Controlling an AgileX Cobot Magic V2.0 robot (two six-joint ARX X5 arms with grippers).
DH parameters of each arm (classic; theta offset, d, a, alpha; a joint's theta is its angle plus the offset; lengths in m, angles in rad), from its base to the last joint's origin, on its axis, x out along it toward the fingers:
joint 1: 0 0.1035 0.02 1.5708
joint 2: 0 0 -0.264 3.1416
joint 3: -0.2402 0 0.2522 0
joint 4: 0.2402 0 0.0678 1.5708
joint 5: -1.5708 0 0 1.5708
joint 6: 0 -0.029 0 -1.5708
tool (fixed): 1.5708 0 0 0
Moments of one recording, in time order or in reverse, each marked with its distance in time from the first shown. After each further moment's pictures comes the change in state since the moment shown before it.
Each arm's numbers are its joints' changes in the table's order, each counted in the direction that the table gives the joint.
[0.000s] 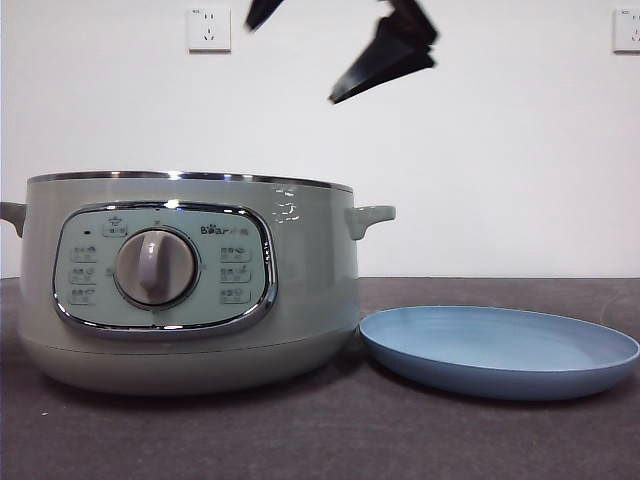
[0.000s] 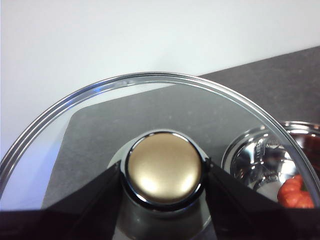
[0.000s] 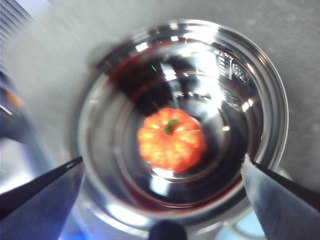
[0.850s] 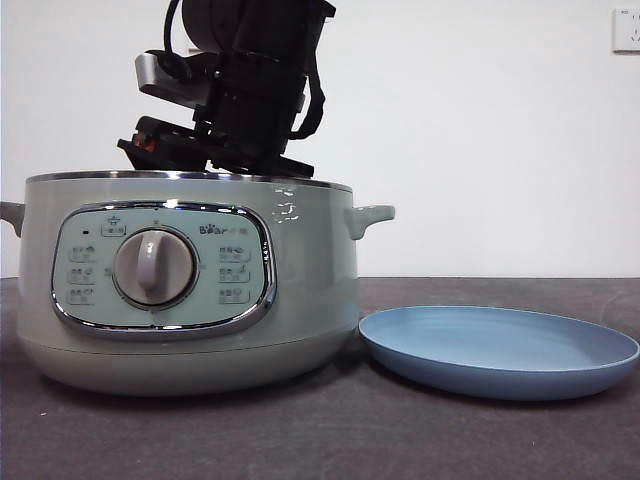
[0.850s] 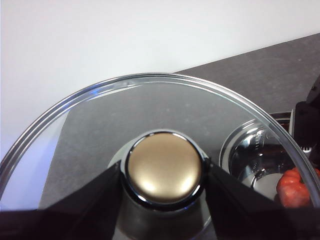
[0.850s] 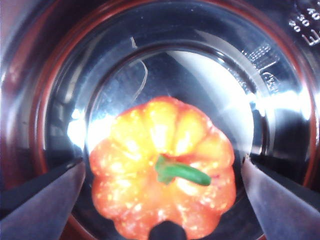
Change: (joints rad) left arm 0.000 -0.006 0.000 0.014 -0.004 0.000; right arm 0.147 -0.478 -0.267 0.116 -0.214 0.131
